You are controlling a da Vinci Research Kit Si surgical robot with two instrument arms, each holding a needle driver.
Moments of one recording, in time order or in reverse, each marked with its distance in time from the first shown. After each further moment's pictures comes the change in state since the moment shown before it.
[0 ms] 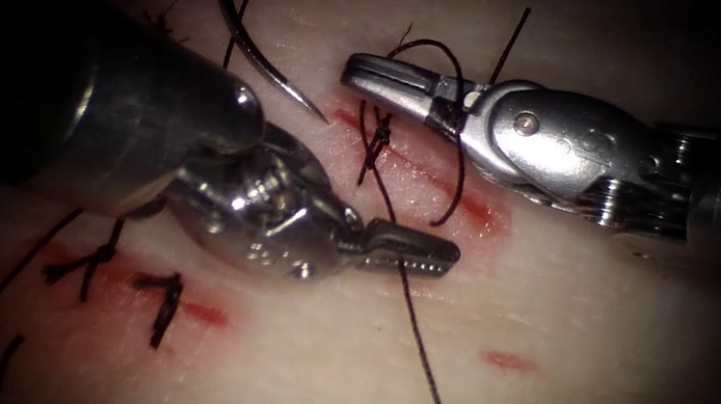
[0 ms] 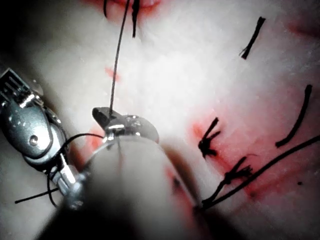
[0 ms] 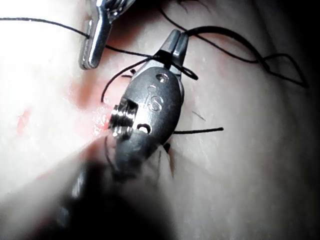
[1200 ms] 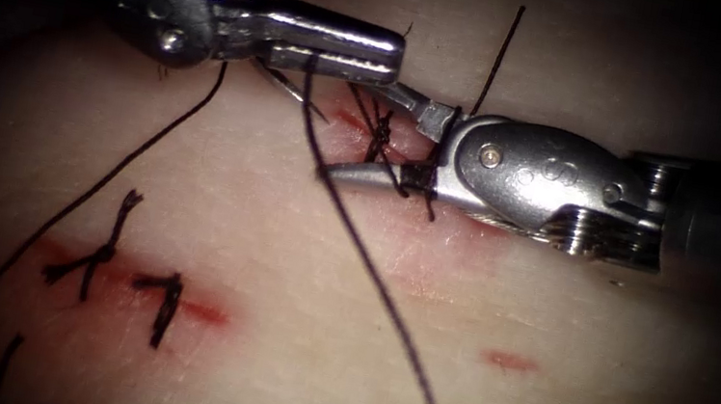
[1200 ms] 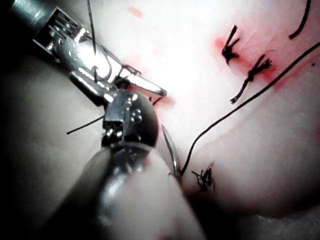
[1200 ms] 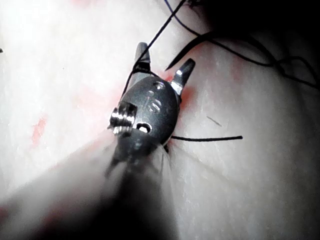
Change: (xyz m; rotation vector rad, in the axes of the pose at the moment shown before) right arm -0.003 -0.003 -0.001 0.206 -0.233 -0.006; left arm -0.006 -0.008 -0.010 0.333 0.391 -0.131
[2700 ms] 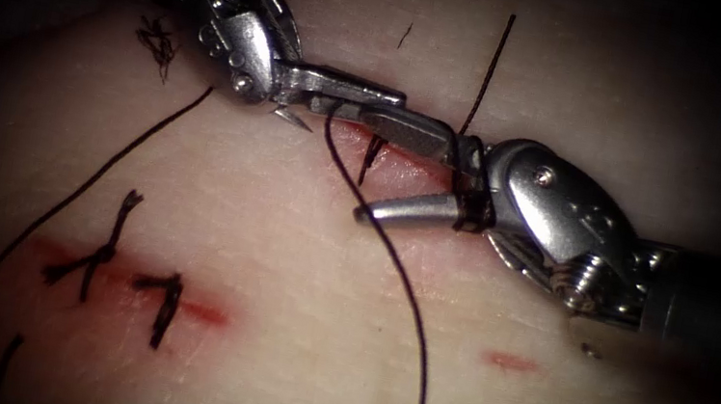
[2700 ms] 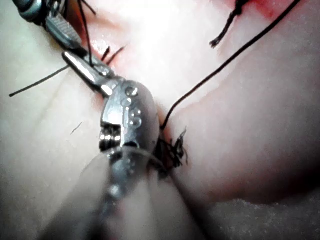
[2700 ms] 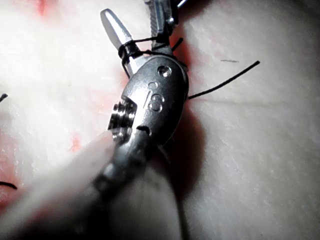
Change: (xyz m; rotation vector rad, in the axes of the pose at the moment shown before) right arm 0.000 0.000 -0.003 0.150 0.499 0.230; left arm -0.010 0.010 0.001 -0.018 0.134 -0.175
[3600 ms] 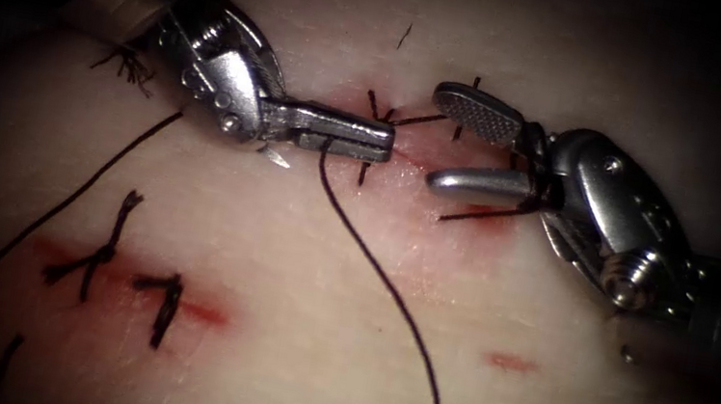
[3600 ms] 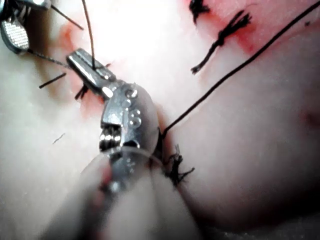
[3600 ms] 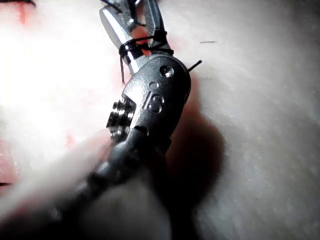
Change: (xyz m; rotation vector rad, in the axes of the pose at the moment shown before) right arm 0.003 0.002 -0.004 -0.194 0.116 0.017; left arm 0.001 0.003 0.000 -0.043 -0.093 0.000
